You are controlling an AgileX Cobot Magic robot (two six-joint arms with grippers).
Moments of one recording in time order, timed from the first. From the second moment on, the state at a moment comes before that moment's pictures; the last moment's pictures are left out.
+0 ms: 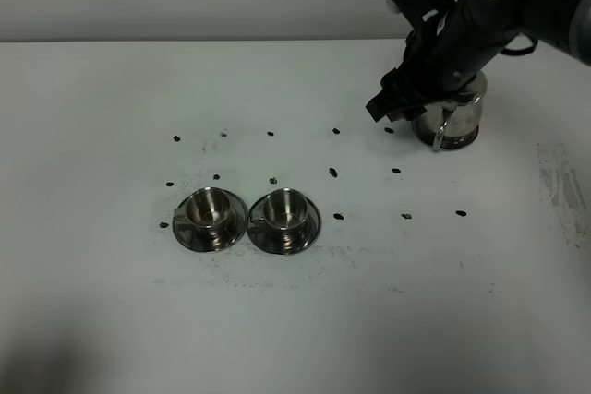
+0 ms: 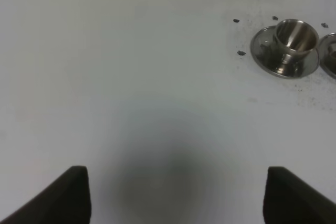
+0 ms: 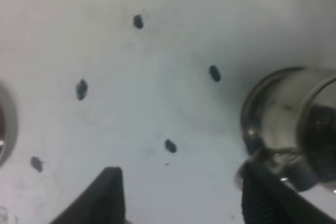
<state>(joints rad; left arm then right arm) -0.01 0.00 -0.45 -0.01 1.06 -0.02 0.41 1.95 -1.55 0.08 0.83 -0.29</state>
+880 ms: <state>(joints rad) -0.01 0.00 -0.45 -0.01 1.06 -0.02 0.43 2.03 -1.32 -0.15 0.47 0.08</state>
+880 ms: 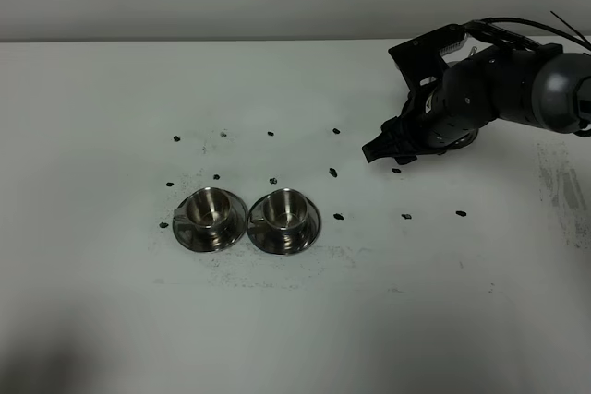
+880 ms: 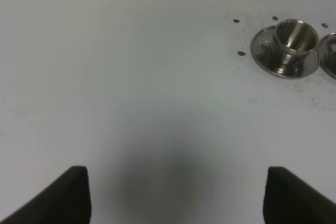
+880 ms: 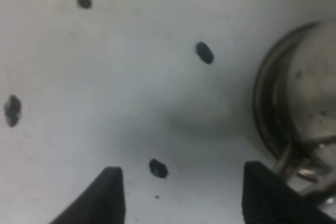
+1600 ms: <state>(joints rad) -0.01 0.00 -0.45 -0.01 1.06 -0.02 0.42 2.03 -1.32 -0.38 0.56 0.32</state>
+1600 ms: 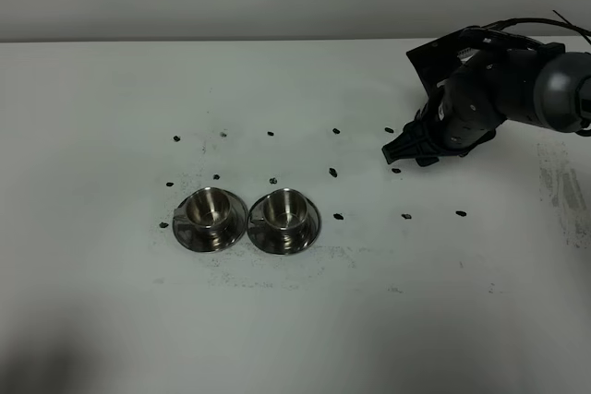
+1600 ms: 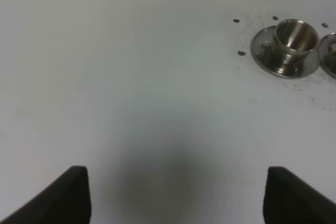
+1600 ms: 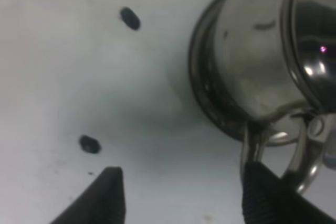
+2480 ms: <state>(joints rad) -0.01 0.00 -0.45 -0.01 1.06 -0.02 0.43 1.82 -1.35 -0.21 0.80 0.13</state>
